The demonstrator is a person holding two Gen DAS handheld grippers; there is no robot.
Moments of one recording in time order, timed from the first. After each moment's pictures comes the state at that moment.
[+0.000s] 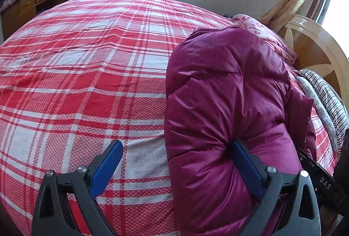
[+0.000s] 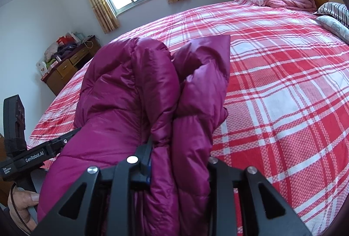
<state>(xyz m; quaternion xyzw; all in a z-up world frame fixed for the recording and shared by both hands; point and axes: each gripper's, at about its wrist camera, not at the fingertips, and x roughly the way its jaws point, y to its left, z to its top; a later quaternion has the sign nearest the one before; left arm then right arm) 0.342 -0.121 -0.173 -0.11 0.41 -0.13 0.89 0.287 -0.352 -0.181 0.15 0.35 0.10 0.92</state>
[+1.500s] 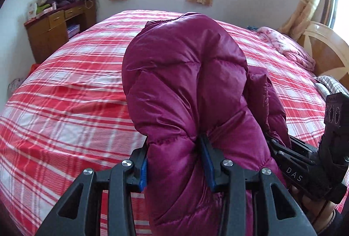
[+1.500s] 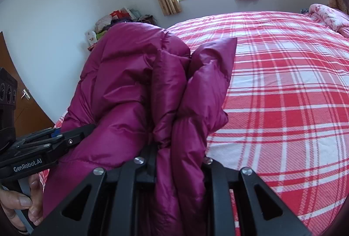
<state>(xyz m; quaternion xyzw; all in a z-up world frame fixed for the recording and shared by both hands) 0.278 0.004 -0.116 -0.06 0.38 -0.04 0.92 0.328 -0.145 -0.155 0.08 0.34 0.27 0.89</state>
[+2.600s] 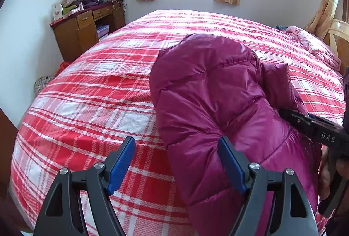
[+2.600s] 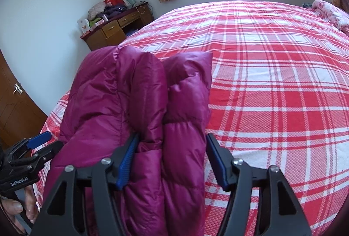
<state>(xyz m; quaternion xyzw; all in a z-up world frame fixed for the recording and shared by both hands) 0.249 0.089 -0.134 -0.02 0.38 0.05 0.92 0.354 -0.111 -0.157 0.07 0.37 0.24 0.89</state>
